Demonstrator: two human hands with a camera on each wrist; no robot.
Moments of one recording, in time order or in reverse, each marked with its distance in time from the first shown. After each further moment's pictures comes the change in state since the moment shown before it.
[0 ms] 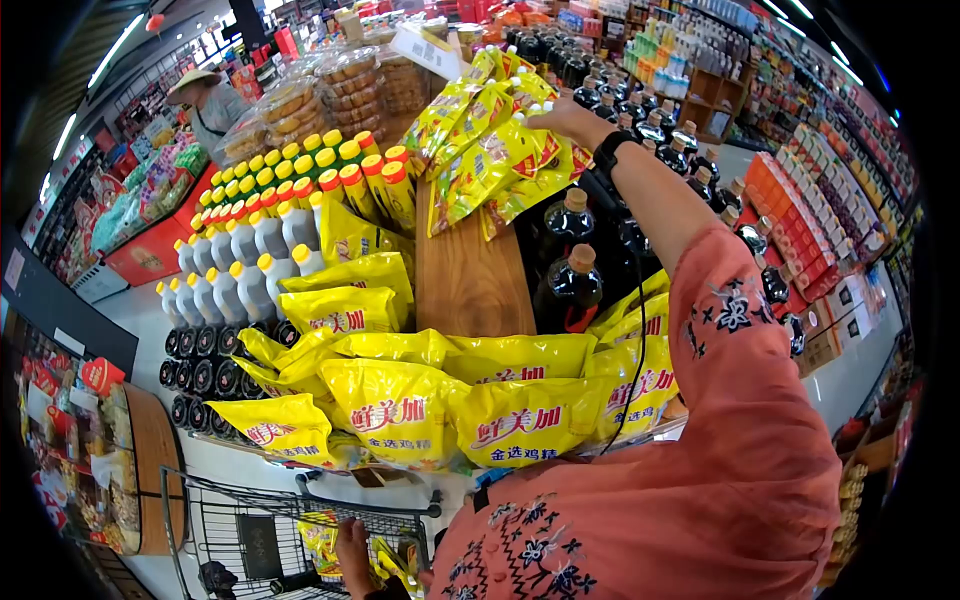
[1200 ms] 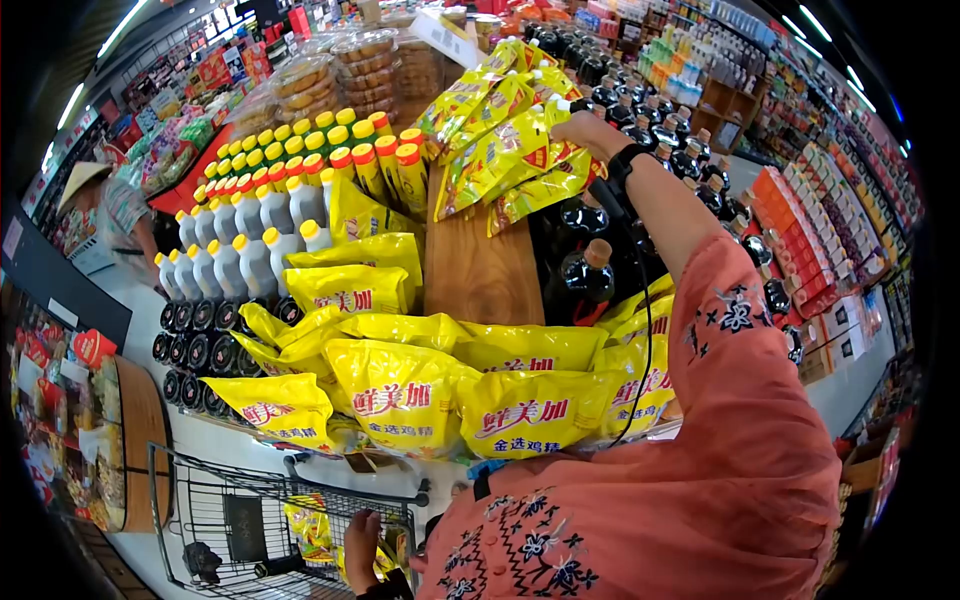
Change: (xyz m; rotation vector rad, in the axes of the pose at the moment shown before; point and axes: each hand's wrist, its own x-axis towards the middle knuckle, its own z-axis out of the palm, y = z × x) left_hand -0.029 0.039 0.019 0.161 -0.162 -0.045; right_hand -0.023 -0.012 0.025 0.098 -0.043 0.086
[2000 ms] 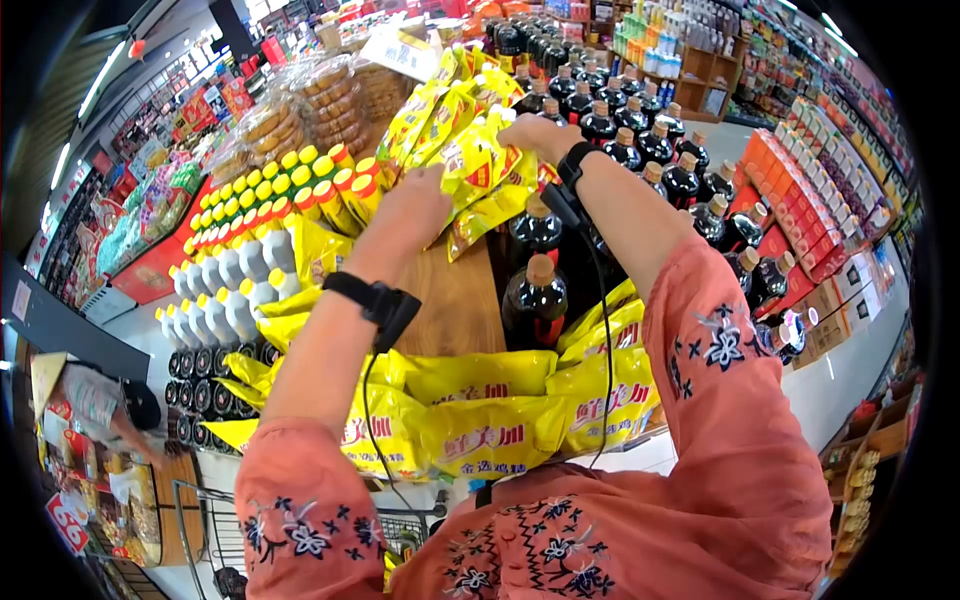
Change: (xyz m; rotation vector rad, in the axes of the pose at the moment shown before) left_hand 0.152 0.597 0.136 0.672 0.051 1.277; right_hand -0.028 -0.009 -0.026 -0.152 -0.062 -0.113
